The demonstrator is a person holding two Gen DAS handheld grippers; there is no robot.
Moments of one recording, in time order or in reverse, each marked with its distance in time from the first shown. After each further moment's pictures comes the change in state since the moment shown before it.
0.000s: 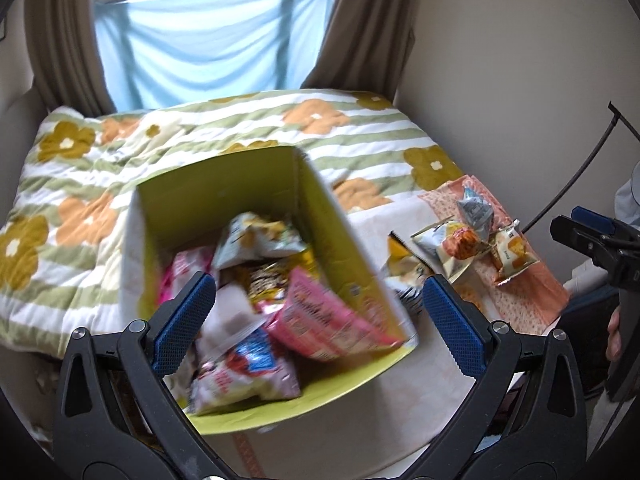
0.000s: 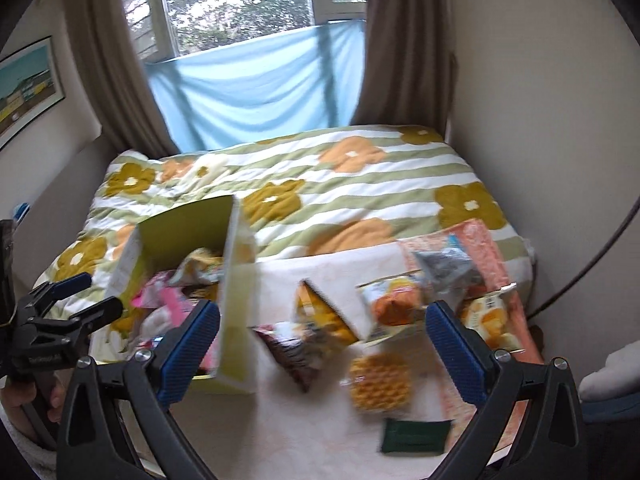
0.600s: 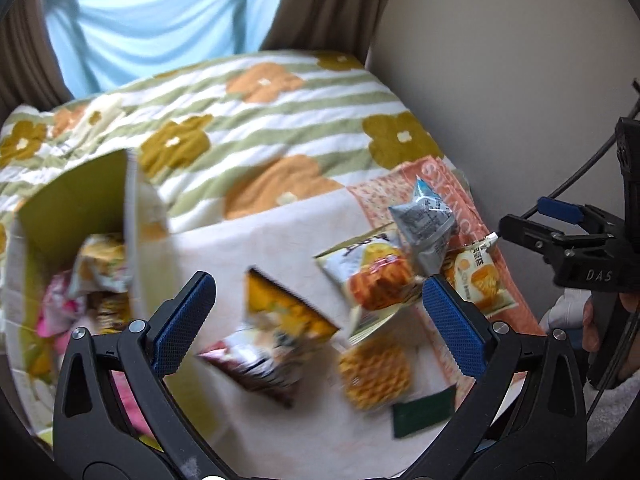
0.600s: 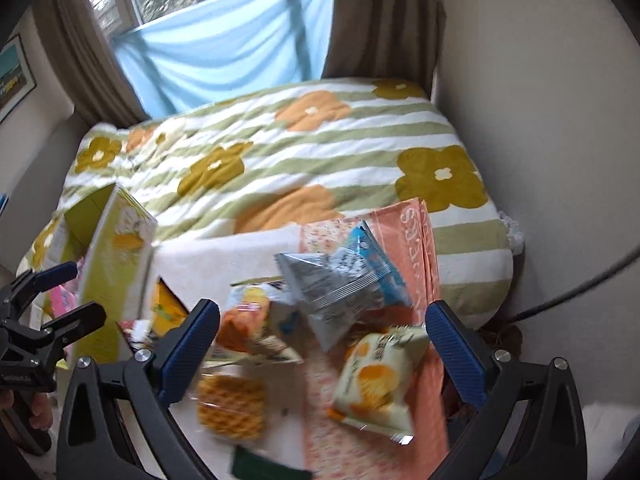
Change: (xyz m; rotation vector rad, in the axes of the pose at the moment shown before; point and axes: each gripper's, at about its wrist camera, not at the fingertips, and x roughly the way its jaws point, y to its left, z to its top) left arm 0.145 -0.175 0.052 0.010 0.162 -0.027; right arm 0.098 -0.176 0.038 -0.046 0.192 0.034
